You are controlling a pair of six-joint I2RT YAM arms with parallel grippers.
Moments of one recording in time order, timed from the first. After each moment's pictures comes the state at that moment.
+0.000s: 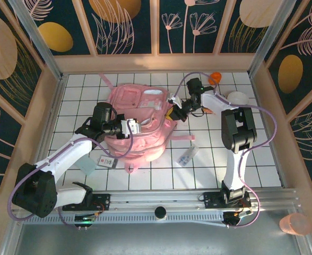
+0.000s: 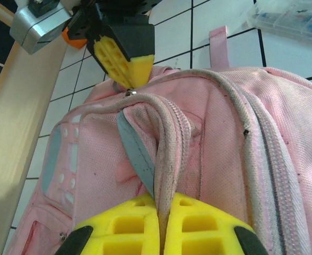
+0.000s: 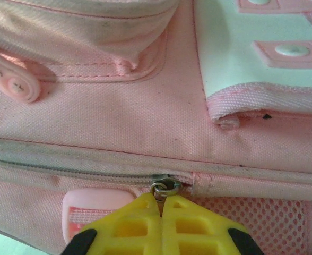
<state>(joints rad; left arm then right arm) -0.42 1.26 0.78 -0.15 0.56 1.03 0.33 2.02 1.50 -0.74 -0.88 -0.90</state>
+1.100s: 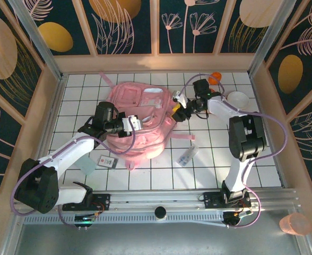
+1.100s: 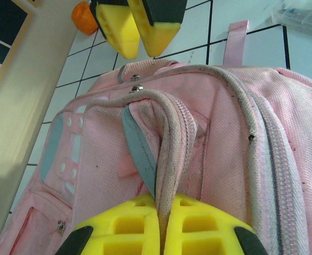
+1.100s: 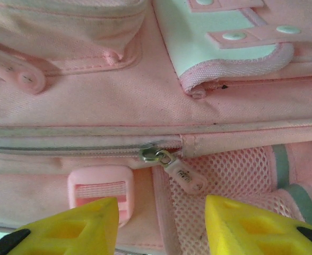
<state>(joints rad) -0.42 1.30 0.78 -0.09 0.51 0.96 0.30 1.87 1.32 -0.51 -0.76 -0.72</state>
